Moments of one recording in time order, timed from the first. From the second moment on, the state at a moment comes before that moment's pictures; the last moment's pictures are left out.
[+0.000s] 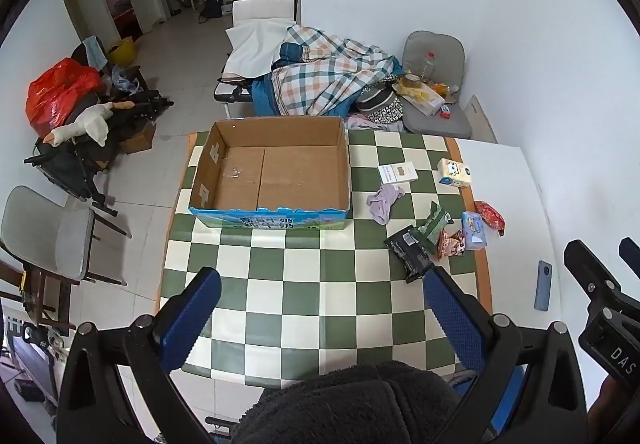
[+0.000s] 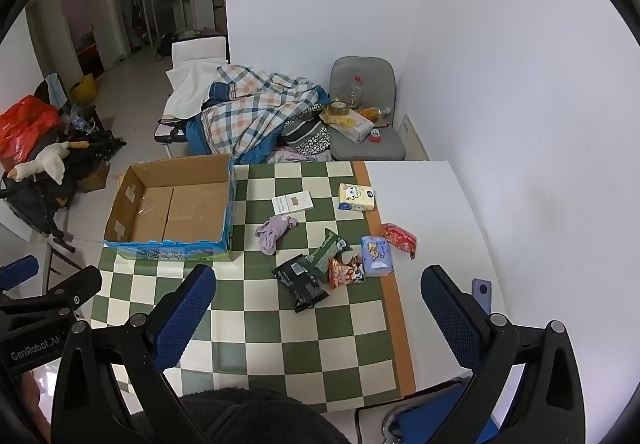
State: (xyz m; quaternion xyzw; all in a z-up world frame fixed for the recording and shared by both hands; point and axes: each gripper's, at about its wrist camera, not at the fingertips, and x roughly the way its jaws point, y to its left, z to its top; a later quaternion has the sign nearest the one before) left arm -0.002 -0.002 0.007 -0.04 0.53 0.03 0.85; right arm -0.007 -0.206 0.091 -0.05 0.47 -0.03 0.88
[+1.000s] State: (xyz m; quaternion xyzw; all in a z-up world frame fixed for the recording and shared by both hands) left arm 0.001 -0.004 0.018 -0.04 0.51 0.03 0.86; right arm -0.011 -0.205 0.102 -0.05 0.45 -0.03 0.89
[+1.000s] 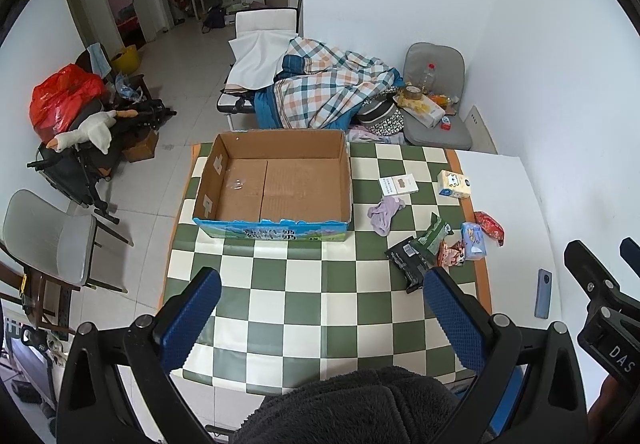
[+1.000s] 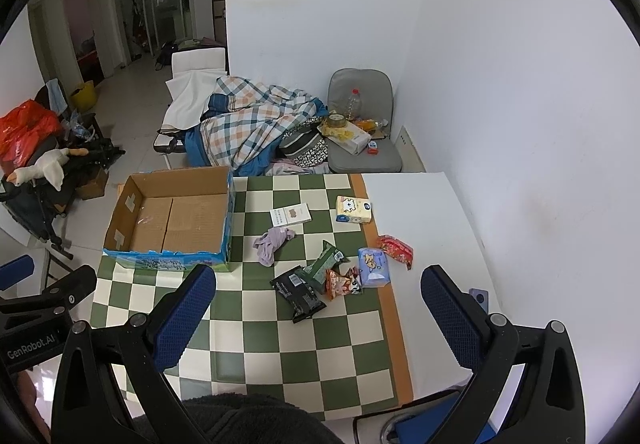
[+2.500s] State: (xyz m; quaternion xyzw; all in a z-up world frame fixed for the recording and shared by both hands) left arm 0.006 -0.005 0.023 -0.04 0.51 0.03 0.86; right arm -0.005 -0.209 0.108 -0.05 0.45 -0.03 0.89
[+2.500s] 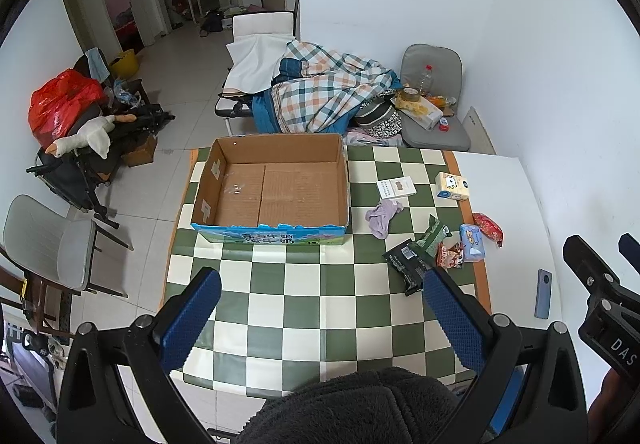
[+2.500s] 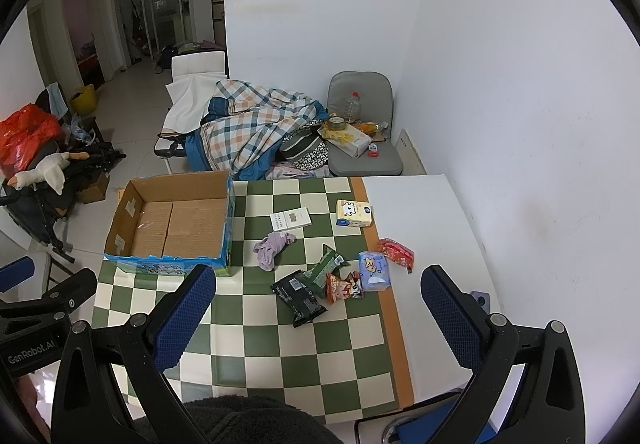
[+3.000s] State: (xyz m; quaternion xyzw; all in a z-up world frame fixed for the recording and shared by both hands) left arm 0.178 -0.082 -0.080 0.06 0.56 -0.03 0.82; right arm 0.096 -0.332 0.010 0.01 0.55 -0.10 0.83
